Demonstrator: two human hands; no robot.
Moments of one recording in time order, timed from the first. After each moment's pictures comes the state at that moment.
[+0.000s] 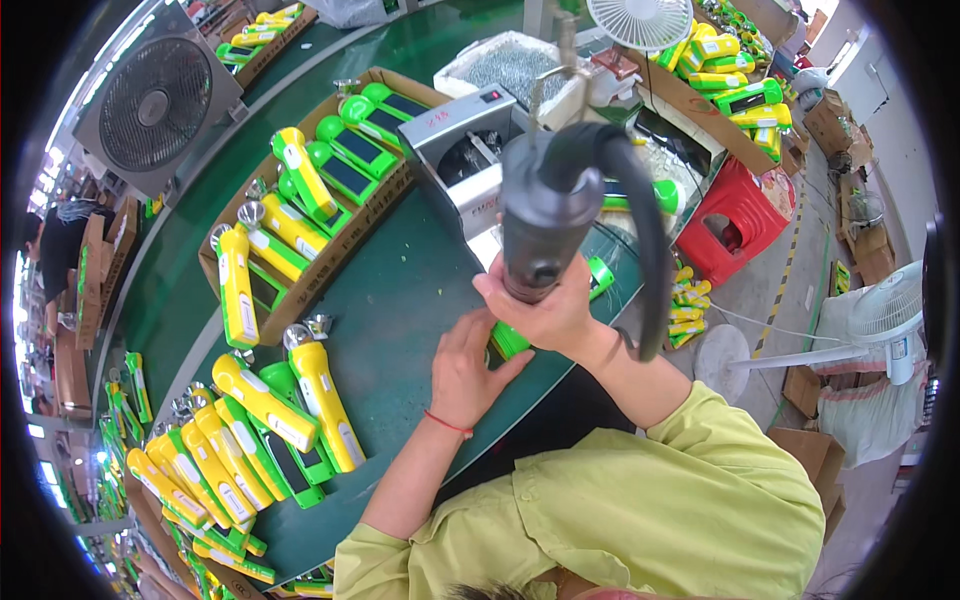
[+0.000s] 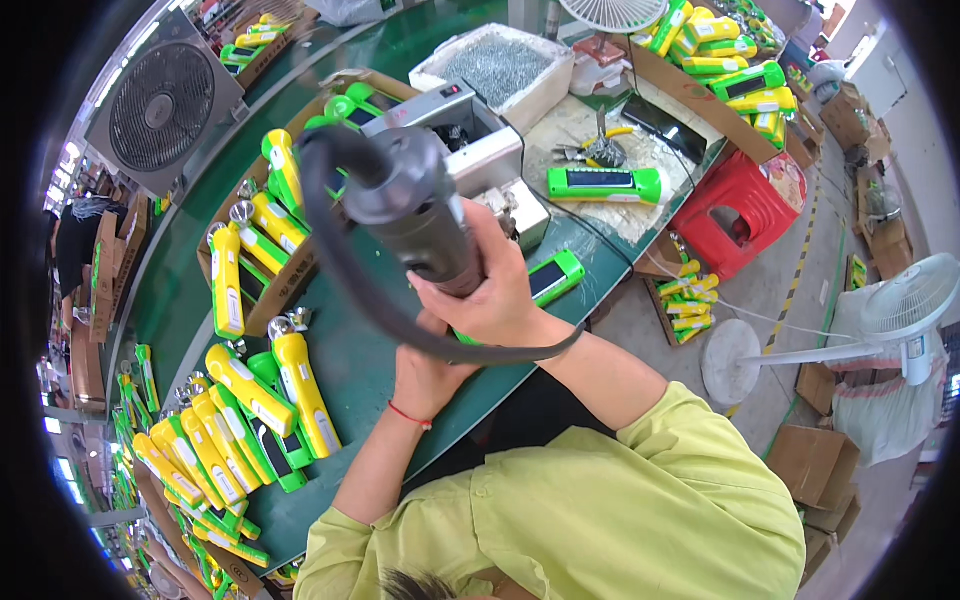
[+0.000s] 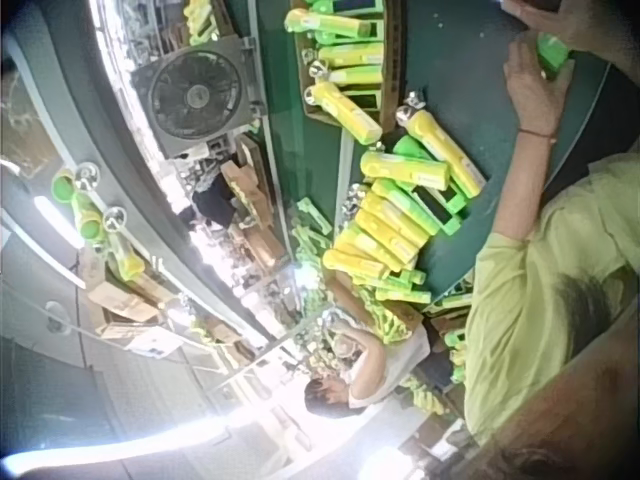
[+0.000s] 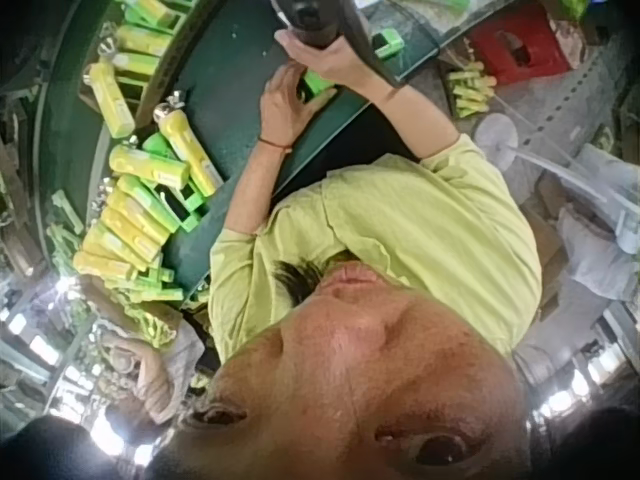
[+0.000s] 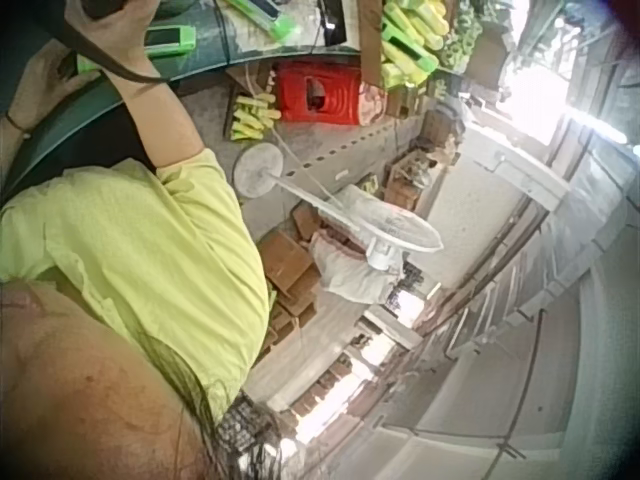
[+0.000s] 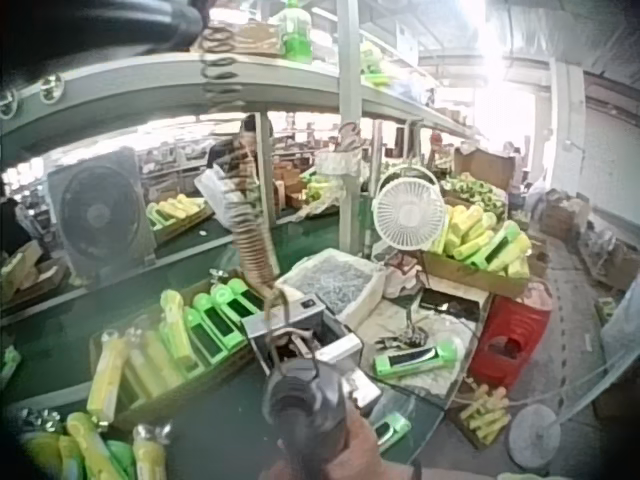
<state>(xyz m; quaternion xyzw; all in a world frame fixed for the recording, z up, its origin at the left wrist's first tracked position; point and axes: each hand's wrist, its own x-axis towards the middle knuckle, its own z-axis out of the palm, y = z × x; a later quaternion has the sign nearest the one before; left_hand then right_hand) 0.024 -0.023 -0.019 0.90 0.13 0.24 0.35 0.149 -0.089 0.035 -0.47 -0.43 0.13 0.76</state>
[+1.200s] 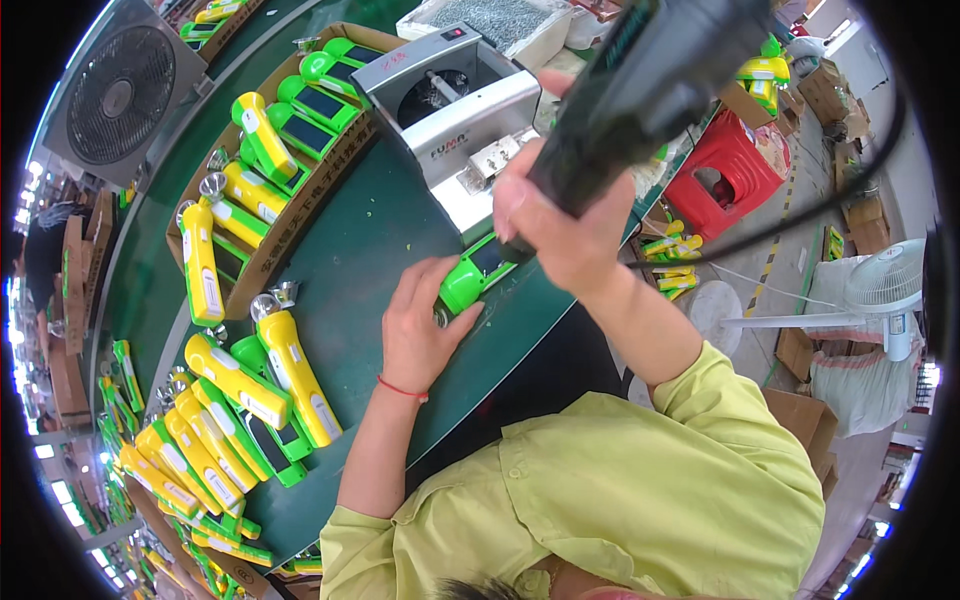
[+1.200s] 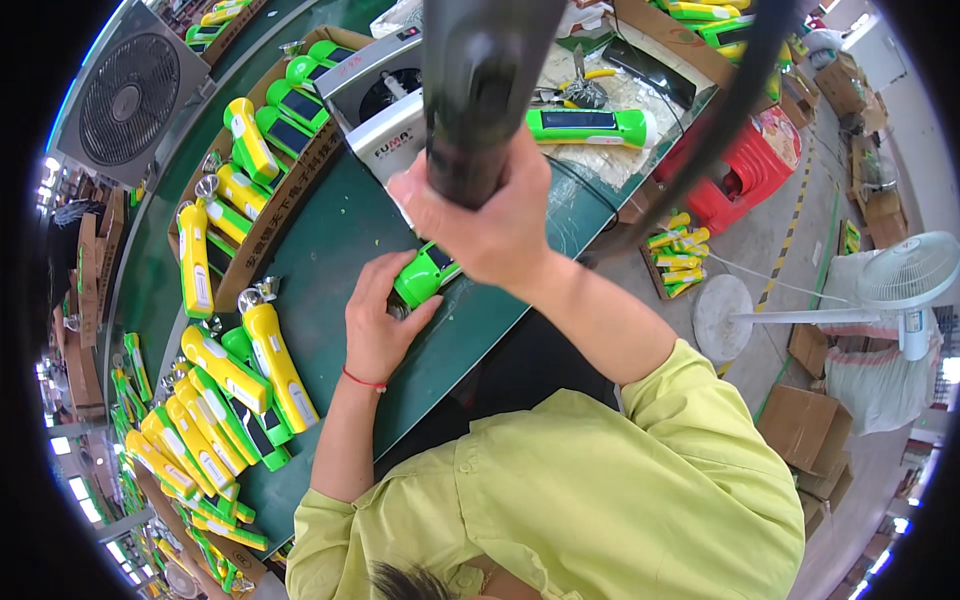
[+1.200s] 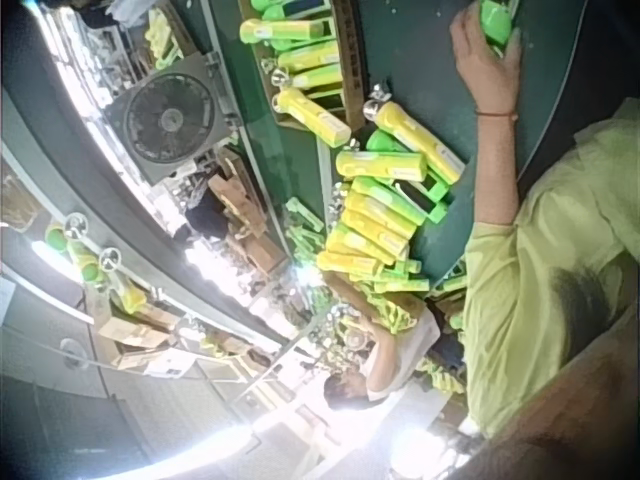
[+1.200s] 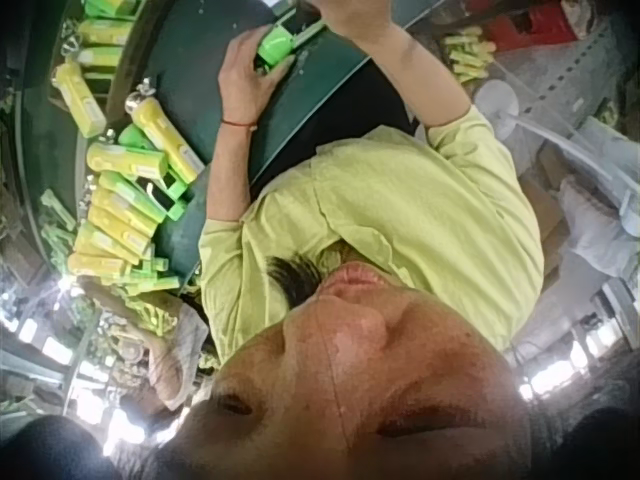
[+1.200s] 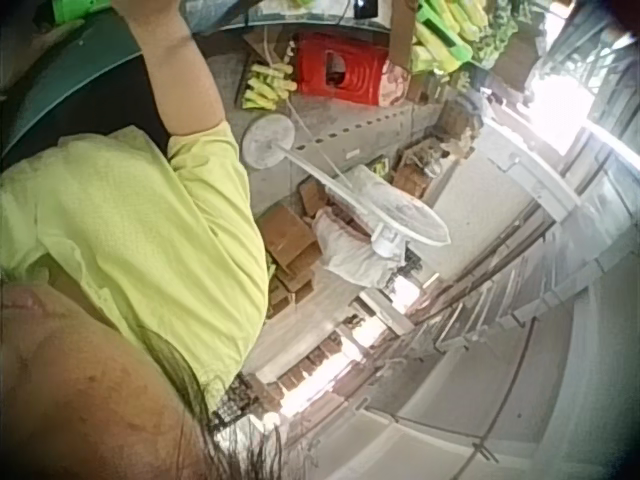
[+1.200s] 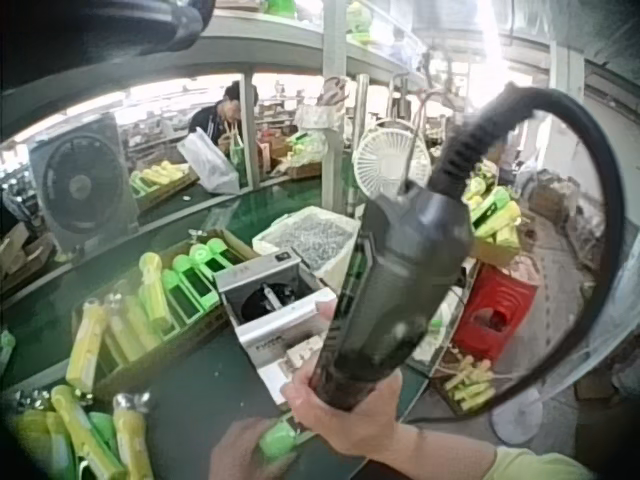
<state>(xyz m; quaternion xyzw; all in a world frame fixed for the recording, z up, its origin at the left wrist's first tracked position) 0.020 -0.006 -0.014 0.90 0.13 0.25 0.34 0.168 -0.100 0.058 -0.52 -0.38 0.15 0.75</state>
